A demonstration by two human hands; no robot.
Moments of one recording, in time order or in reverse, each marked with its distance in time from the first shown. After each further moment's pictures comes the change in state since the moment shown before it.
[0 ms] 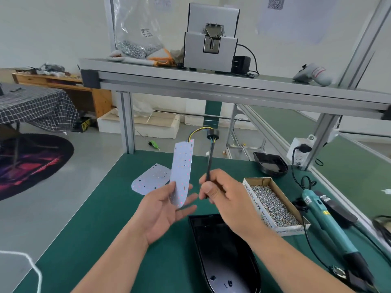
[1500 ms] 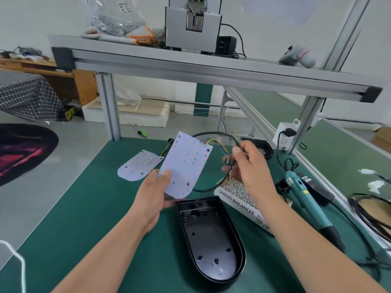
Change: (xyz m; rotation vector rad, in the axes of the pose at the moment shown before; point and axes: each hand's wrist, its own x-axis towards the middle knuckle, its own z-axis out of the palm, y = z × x) left_hand 0.001 -0.025 0.020 0.398 0.234 0.153; right_hand 0.007 0.037 -0.074 0.101 0.358 0.359
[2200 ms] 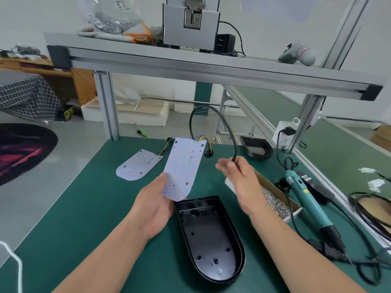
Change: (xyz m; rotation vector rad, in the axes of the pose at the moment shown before) left_hand -0.010 0.000 0.005 -0.341 -0.116 -0.177; right_hand -0.016 0.038 0.016 0.141 0.008 0.094
